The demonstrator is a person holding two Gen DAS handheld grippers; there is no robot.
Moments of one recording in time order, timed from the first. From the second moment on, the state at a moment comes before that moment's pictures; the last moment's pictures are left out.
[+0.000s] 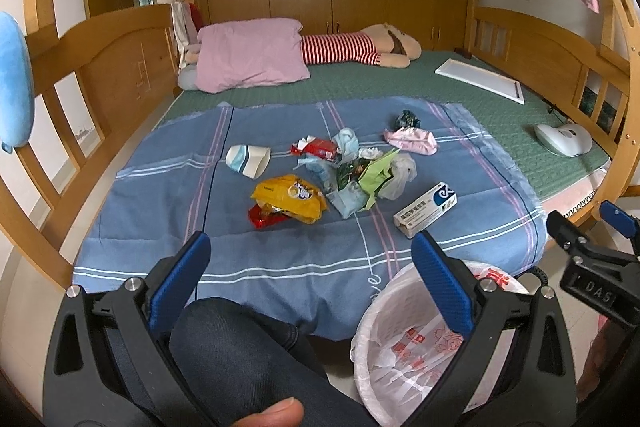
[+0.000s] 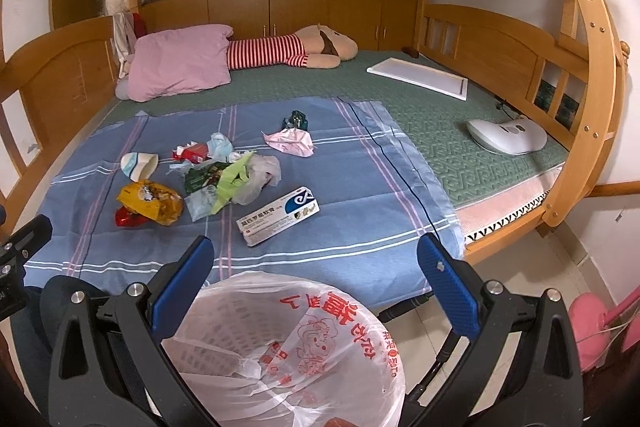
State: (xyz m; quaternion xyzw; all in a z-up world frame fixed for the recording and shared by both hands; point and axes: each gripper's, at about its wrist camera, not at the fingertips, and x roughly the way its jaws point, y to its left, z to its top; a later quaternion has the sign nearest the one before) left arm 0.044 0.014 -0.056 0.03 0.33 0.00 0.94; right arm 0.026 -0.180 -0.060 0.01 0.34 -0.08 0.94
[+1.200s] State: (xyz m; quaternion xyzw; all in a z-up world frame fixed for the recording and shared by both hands) left arm 0.277 0.127 -0.221 -0.29 0.44 0.04 0.85; right arm 0.278 -0.174 -0.247 0.15 0.59 -0.07 0.79
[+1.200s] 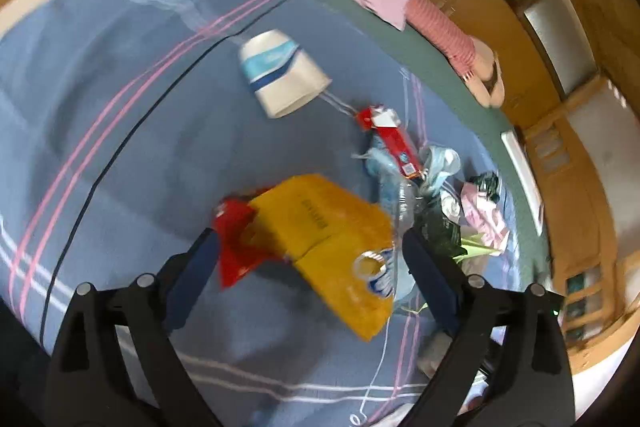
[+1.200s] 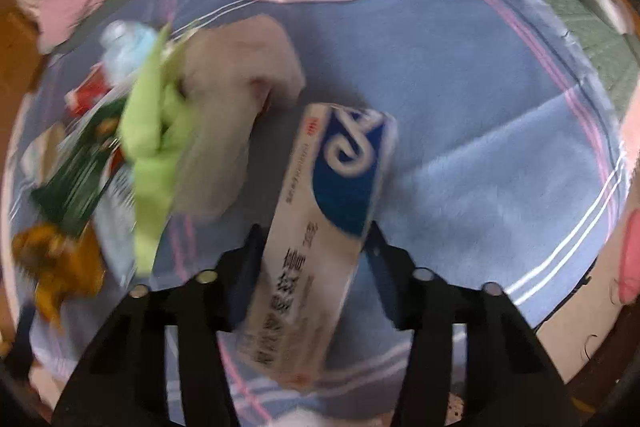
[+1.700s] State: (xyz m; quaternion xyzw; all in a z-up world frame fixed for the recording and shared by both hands) left arm 0.234 0.106 -0.198 -0.27 0.35 -0.08 0.89; right arm 0.140 -0.193 -0.158 0.15 0.46 0.07 0.87
